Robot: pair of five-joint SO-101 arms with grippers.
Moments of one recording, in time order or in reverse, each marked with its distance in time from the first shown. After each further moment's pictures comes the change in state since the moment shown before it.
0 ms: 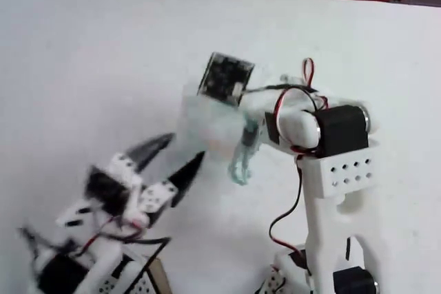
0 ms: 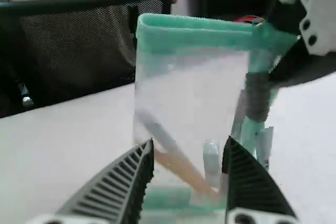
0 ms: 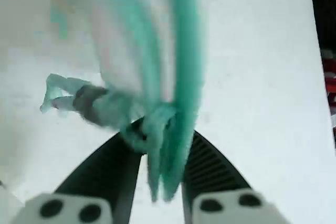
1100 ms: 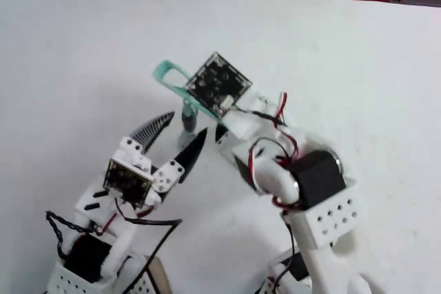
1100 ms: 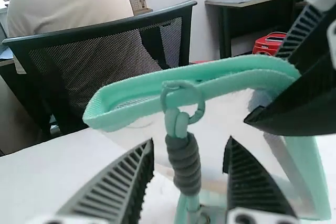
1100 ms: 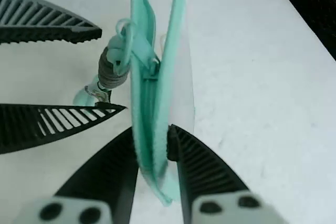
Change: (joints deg) left arm -4.0 0.6 14.6 -21.9 -6.5; right arm -14.4 -15.0 24.5 -17.7 -27.1
